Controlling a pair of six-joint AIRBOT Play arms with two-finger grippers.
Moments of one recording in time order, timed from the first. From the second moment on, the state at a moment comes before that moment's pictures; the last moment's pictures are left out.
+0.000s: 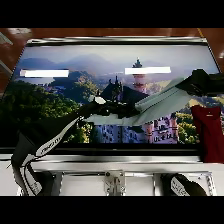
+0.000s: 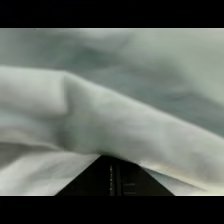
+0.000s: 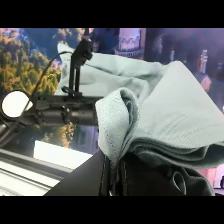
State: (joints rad) left arm -0.65 -1.95 1.48 0.12 -0.74 -1.26; right arm -0.28 -1.05 1.43 -0.88 1.52 1.47
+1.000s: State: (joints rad) left arm 0.46 -1.13 1.50 0.72 -1.01 -1.37; right arm 0.53 -1.74 1.44 -0.50 0.65 1.49
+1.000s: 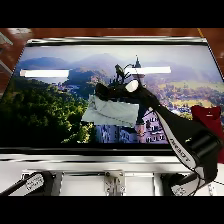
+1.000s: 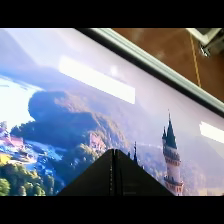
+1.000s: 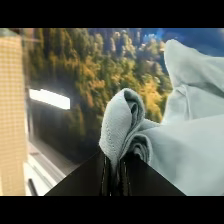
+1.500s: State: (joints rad) left arm 0.50 -1.10 1.50 0.73 -1.04 -1.36; right arm 0.38 -1.75 1.45 -0.45 0.89 1.46
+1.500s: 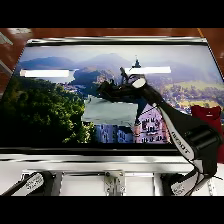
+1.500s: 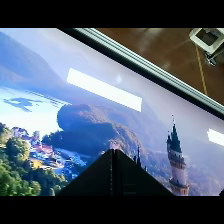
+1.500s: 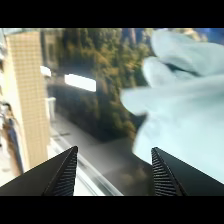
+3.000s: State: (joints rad) left arm 0.28 -1.10 1.45 0.72 -1.04 -1.32; right arm -0.07 -1.64 1.45 -0.81 1.32 1.32
